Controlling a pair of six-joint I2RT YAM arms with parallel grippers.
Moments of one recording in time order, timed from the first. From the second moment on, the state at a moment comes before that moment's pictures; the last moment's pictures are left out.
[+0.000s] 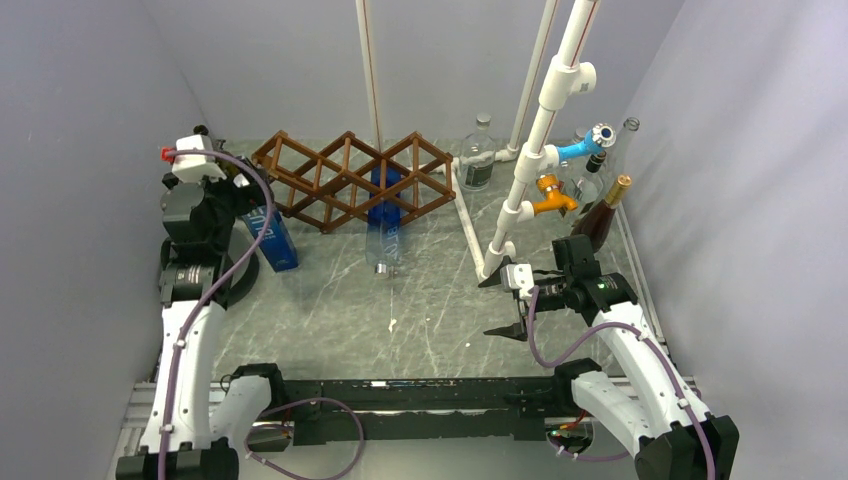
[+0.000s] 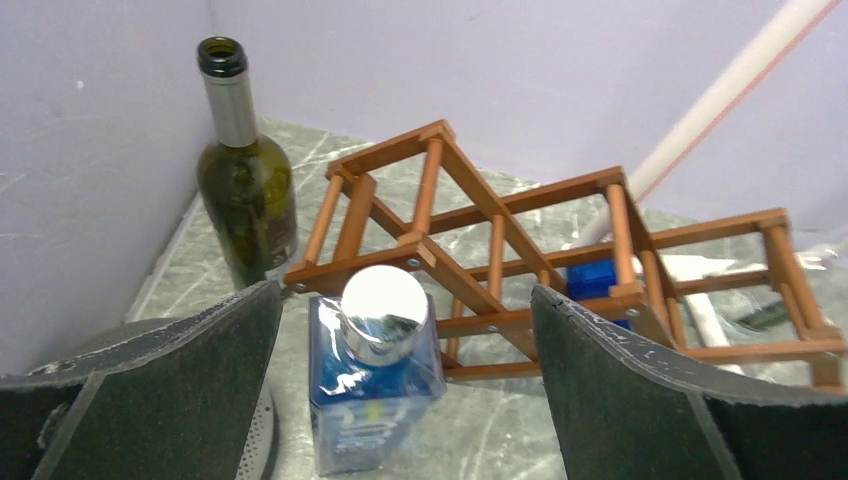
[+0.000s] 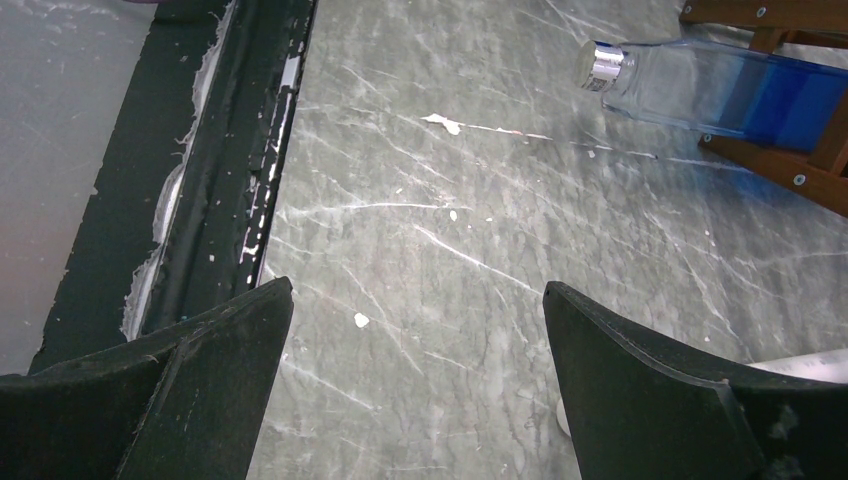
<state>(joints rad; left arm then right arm) 0.08 0.88 0.99 -0.18 -0.05 -0.21 0.23 0.85 0.70 -0.85 -1.15 -1.16</state>
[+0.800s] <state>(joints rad) 0.08 0.63 0.98 -0.35 0.39 -0.41 0.23 0.85 0.70 -0.85 -1.14 -1.16</state>
